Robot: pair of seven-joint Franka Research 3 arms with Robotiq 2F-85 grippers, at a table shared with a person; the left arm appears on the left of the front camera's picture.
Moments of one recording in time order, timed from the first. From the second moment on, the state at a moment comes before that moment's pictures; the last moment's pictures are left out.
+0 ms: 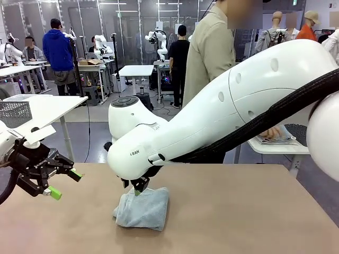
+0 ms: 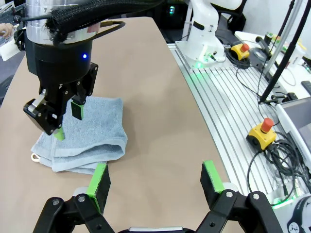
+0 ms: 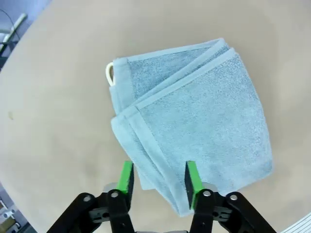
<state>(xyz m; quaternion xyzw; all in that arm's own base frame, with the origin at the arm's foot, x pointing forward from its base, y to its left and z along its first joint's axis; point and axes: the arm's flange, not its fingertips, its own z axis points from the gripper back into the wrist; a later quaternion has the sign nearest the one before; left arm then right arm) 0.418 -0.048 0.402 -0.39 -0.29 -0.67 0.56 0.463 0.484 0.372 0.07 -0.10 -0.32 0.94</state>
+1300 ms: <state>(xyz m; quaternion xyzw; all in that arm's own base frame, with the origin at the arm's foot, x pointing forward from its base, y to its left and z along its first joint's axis) 0.418 -0.048 0.402 -0.39 -0.29 -0.67 0.56 0.437 0.247 0.439 0.03 -0.06 -0.03 1.00</state>
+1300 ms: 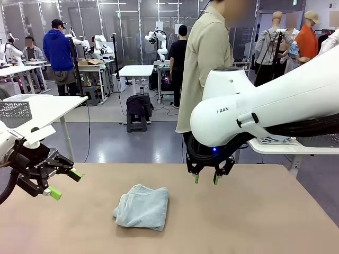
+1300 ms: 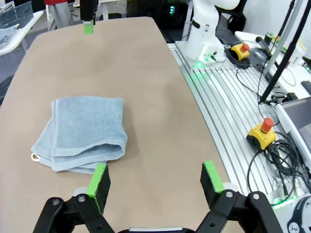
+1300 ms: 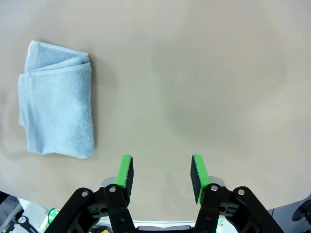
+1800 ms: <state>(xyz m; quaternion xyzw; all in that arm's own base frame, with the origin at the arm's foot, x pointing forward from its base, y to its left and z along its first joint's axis) 0.418 -0.048 0.402 -0.39 -0.29 -0.67 0.56 0.436 0.249 0.438 0.03 -0.06 -0.03 1.00</state>
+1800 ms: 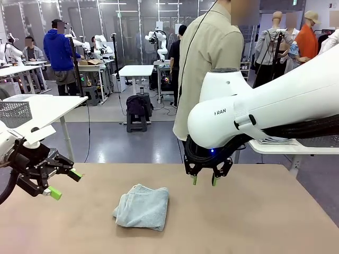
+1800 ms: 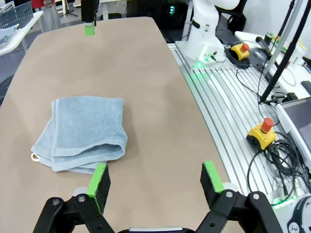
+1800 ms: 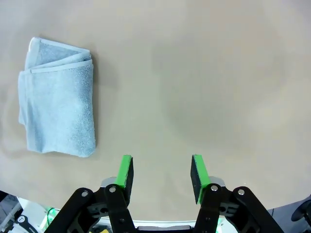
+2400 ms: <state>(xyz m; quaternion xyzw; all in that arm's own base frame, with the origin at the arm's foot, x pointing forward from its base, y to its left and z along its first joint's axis) 0.418 -0.048 0.402 -0.39 -0.29 -0.67 0.56 0.434 0.250 0.436 0.03 -0.06 -0.04 1.00</state>
